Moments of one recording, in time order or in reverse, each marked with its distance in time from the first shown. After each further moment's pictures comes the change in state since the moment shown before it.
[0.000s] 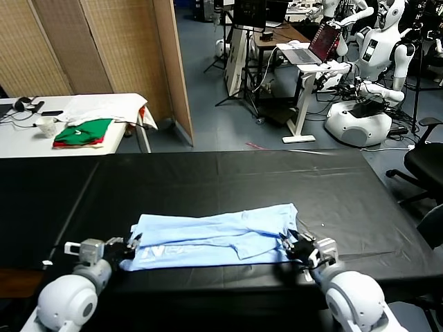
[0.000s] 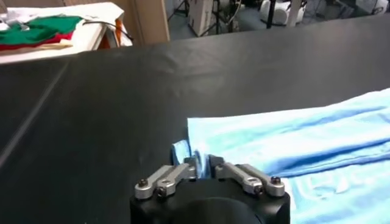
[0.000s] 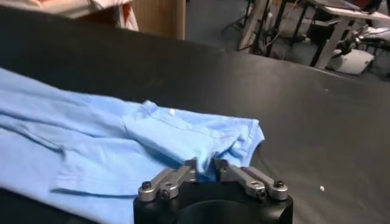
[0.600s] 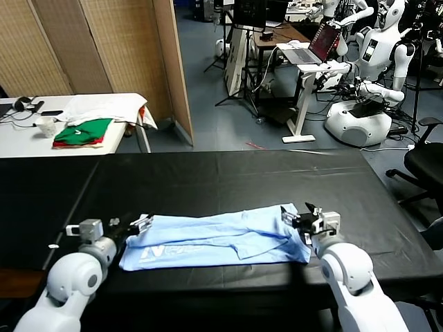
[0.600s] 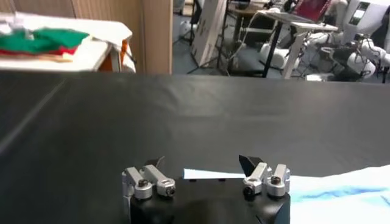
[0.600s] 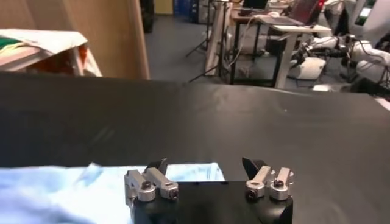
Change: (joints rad) left arm -0.174 -0.050 0.057 0.192 -0.131 -0.051 -0.001; right arm 0.221 0.136 -0.045 -0.293 -0.062 0.059 0.046
